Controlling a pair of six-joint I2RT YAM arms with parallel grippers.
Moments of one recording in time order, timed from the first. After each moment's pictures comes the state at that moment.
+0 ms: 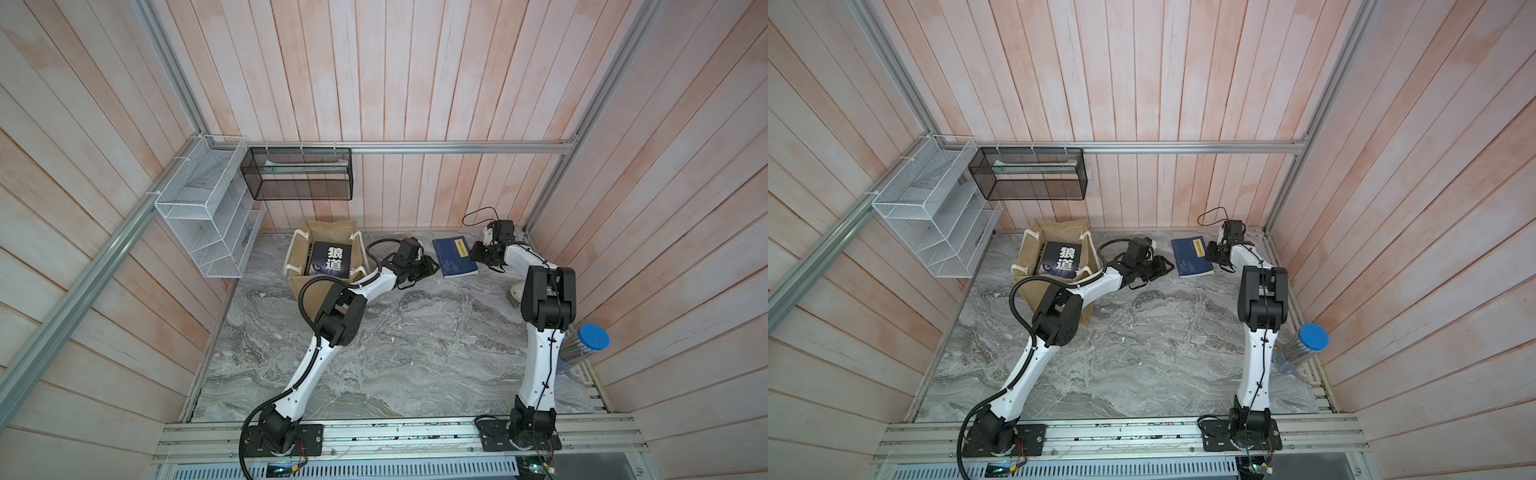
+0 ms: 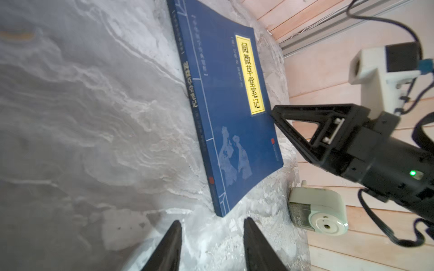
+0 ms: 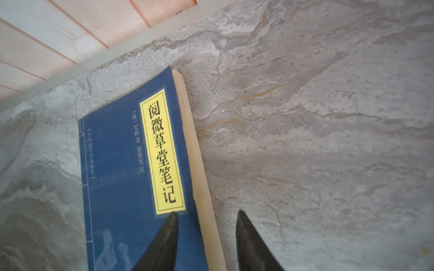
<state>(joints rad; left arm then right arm) -0.62 2.64 2.17 -0.12 0.38 -0.85 -0.02 2.30 1.78 -0.39 -0.22 0.26</state>
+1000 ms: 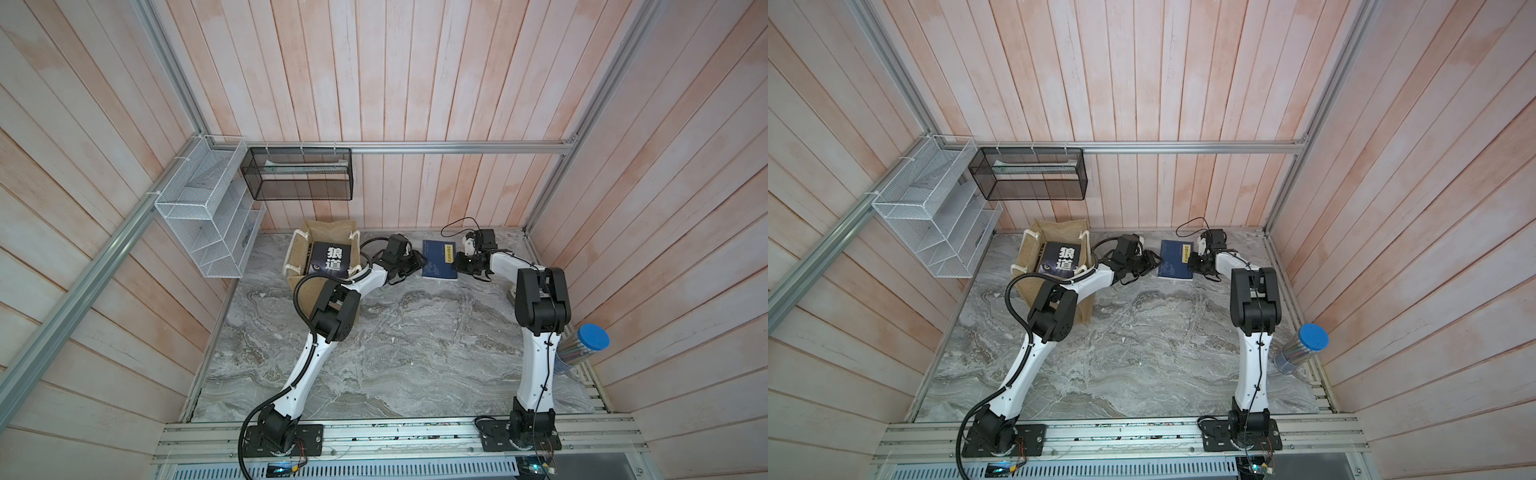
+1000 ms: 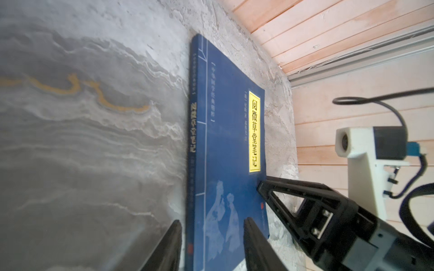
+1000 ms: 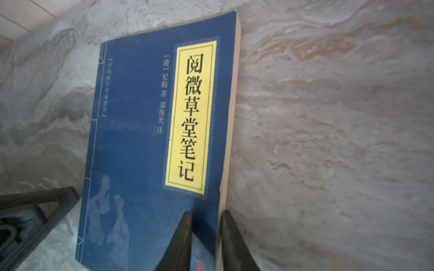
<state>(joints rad) -0.55 2.65 2.17 -0.09 0.39 -0.89 0.11 2.23 1.61 -0.33 -0.29 0.26</state>
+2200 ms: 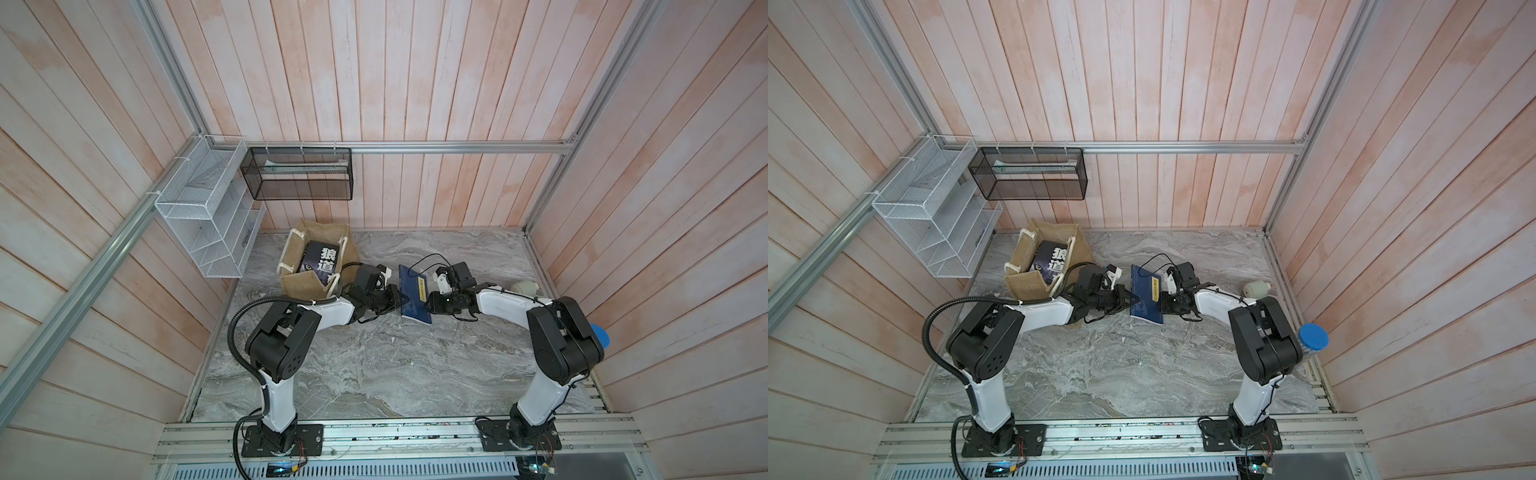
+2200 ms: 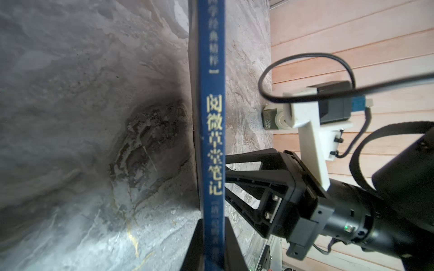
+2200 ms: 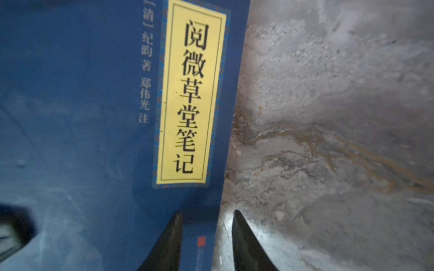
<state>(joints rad) -0.56 1.87 1.06 0.20 0.57 -0.86 0.42 1.73 1.02 -0.30 -0.26 0.37</state>
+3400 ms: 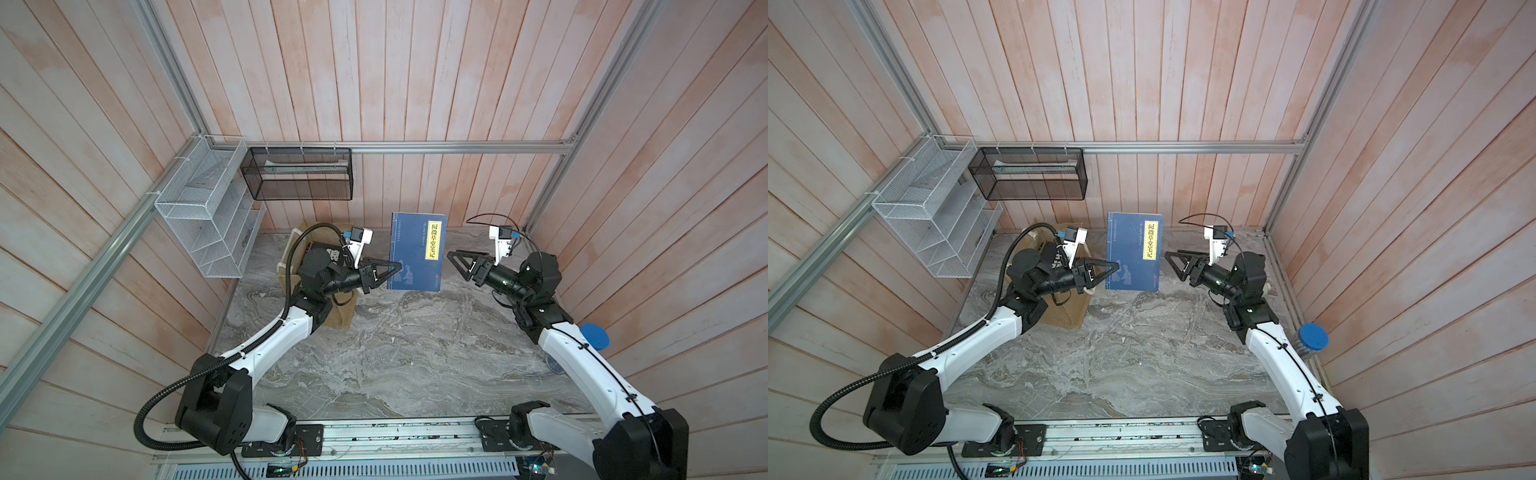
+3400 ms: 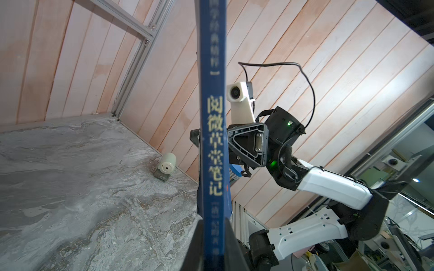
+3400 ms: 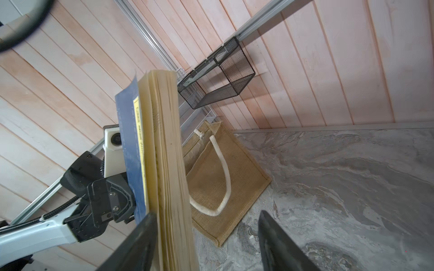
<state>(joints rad) -0.43 1.39 0.95 0.60 0.91 -0.70 0.22 1.12 0.85 0.31 -0.76 0.70</state>
